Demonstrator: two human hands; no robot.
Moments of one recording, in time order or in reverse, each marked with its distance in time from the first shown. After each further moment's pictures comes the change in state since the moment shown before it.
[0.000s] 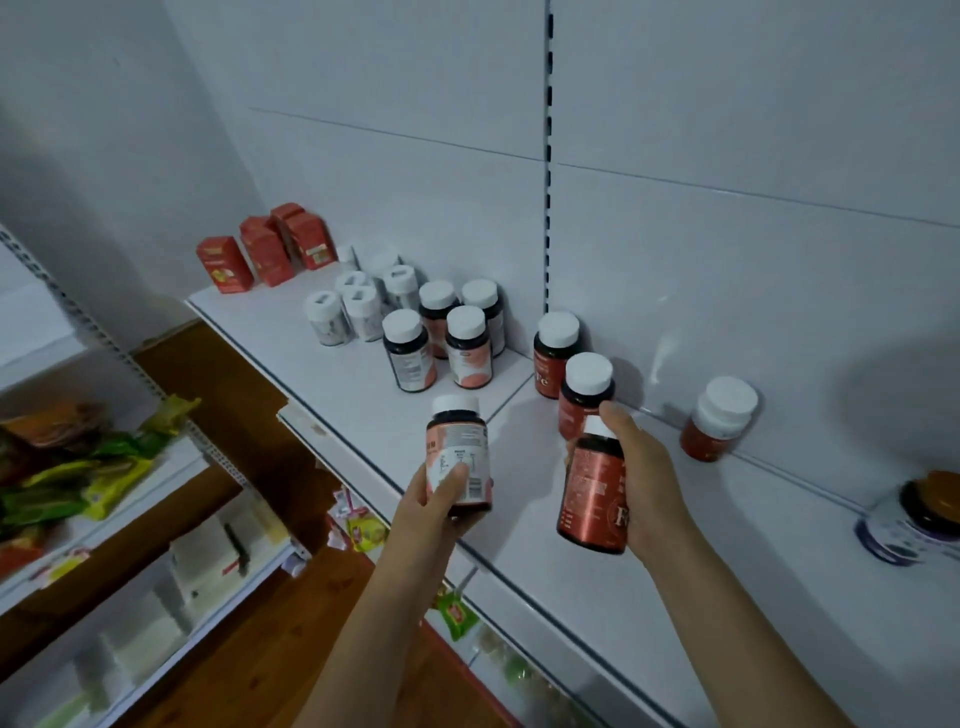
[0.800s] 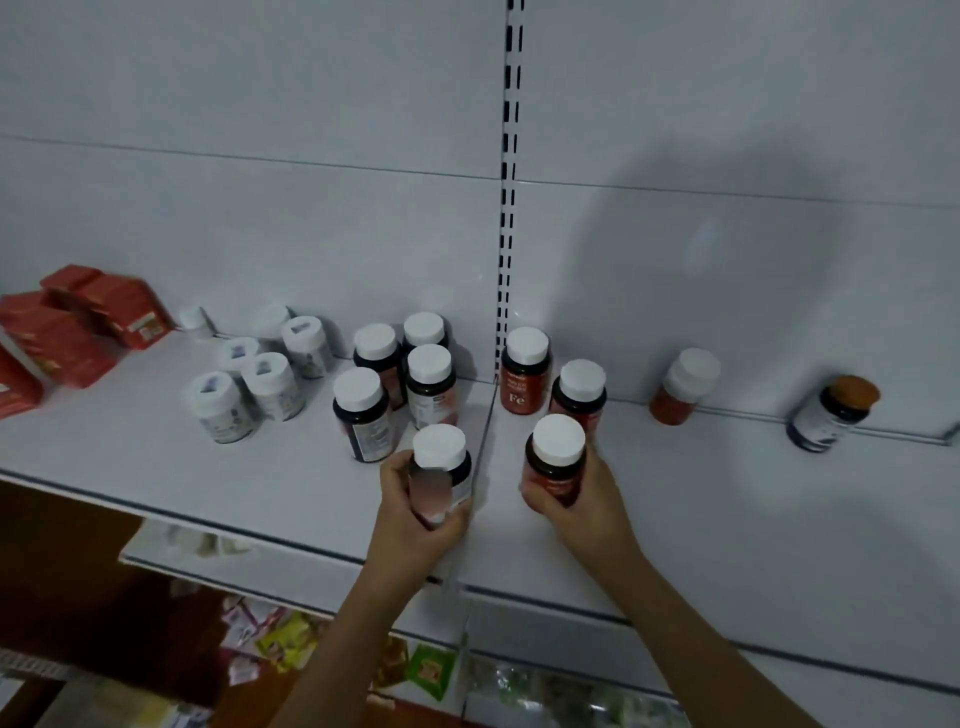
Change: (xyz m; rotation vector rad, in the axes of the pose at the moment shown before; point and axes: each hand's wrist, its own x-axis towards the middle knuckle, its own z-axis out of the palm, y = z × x) left_hand 0.141 0.030 -0.085 0.677 -0.434 0.411; right_hand 0.014 0.078 0.082 -0.674 0.459 -0.469
